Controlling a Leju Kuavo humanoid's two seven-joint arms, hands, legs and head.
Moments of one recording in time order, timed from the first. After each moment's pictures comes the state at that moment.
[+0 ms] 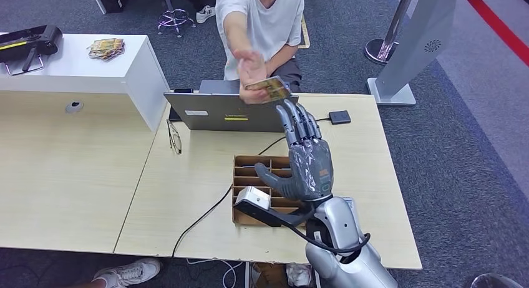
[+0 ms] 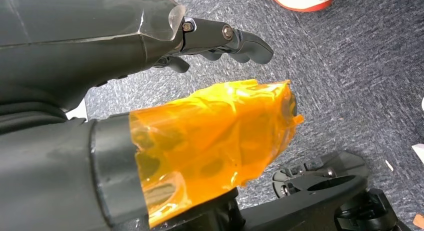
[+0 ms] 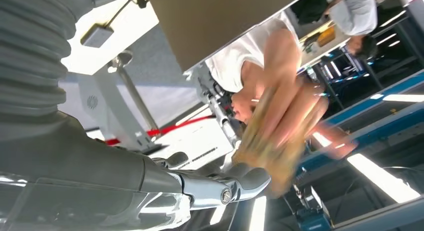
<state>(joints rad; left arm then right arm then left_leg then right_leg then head) -0.10 -0.24 0.86 -0.21 -1.33 0.22 0.05 -0.32 -0.02 0.54 -1.48 1.09 -0.41 -0.02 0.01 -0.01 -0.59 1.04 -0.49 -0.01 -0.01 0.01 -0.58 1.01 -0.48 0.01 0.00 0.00</state>
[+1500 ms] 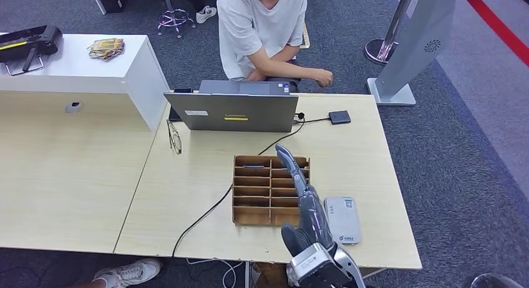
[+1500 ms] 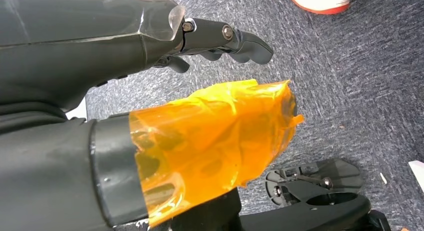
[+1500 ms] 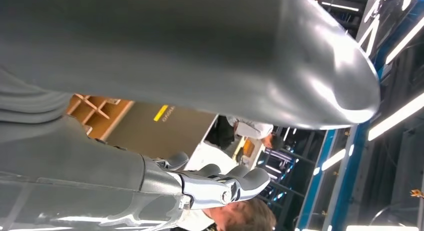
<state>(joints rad) -0.08 -0.24 0.89 -0.21 -1.25 0.27 0.01 -0.01 -0.02 0.54 -1.75 0.36 -0.22 -0.41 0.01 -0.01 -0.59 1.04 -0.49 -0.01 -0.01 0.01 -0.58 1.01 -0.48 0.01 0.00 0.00</state>
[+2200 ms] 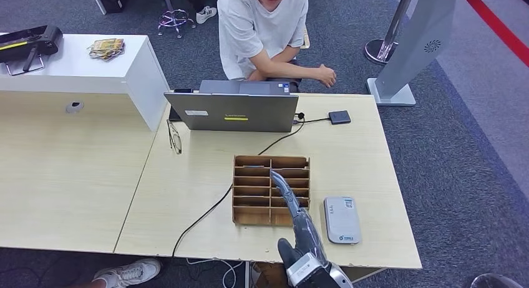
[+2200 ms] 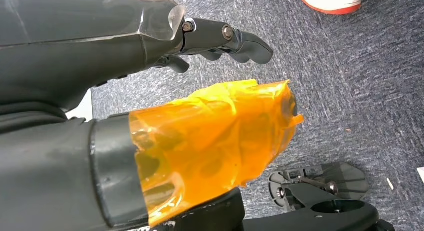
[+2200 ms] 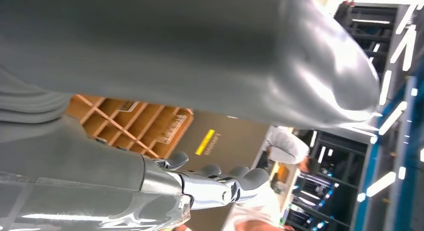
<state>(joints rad) -0.08 -0.24 0.90 -0.21 -1.24 0.28 0.03 0.08 -0.03 0.54 -1.69 0.32 -0.21 -0.42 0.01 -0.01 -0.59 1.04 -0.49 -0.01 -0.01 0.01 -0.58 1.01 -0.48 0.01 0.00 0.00</state>
